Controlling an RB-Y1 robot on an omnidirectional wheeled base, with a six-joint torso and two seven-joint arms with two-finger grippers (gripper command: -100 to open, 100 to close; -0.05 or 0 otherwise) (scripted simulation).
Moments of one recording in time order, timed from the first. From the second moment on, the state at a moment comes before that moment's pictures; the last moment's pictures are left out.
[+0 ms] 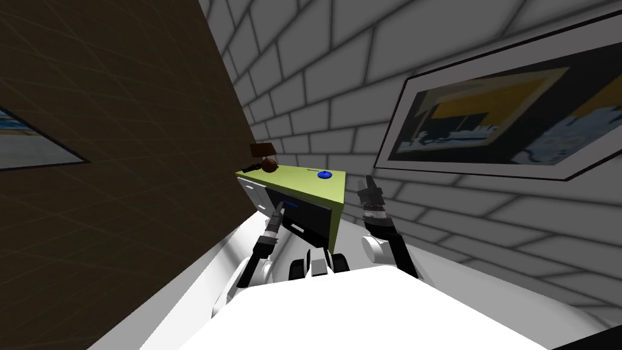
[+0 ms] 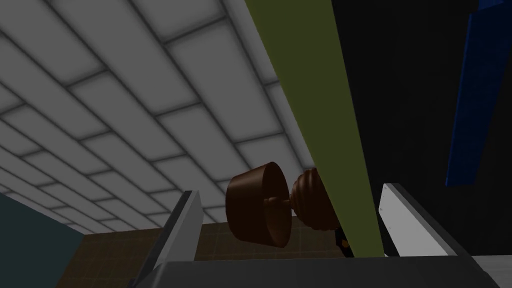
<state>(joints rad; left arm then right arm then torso) 0.37 0.29 -0.19 -1.87 -0.02 -0.34 -0.04 0.46 0.02 0.02 -2.26 -0.02 -0.46 0.11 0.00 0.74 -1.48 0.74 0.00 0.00</state>
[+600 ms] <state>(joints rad) 0.33 0.38 -0.25 -1.74 -0.06 -0.27 -0.03 0.46 0.02 0.02 -2.26 -0.02 -0.46 0.11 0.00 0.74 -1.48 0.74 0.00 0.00</state>
